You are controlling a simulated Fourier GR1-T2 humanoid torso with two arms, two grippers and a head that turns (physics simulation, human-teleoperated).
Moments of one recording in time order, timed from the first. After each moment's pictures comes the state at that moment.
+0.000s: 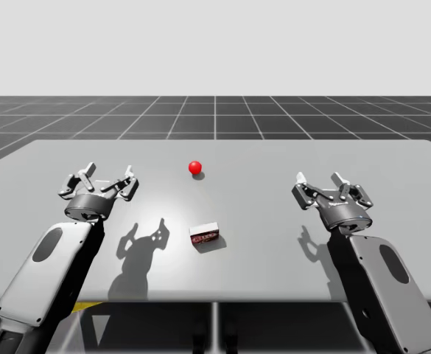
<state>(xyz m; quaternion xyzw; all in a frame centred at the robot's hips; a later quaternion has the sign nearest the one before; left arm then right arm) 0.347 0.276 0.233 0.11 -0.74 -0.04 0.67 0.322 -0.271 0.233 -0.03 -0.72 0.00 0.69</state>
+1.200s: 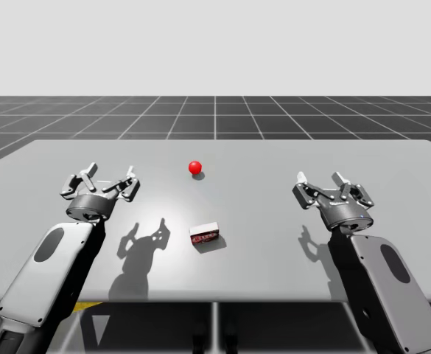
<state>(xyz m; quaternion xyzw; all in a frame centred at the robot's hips) 0.347 0.274 0.232 0.11 -0.73 -0.05 0.67 0.323 -0.272 0.234 -0.03 -0.72 -0.01 0.69</state>
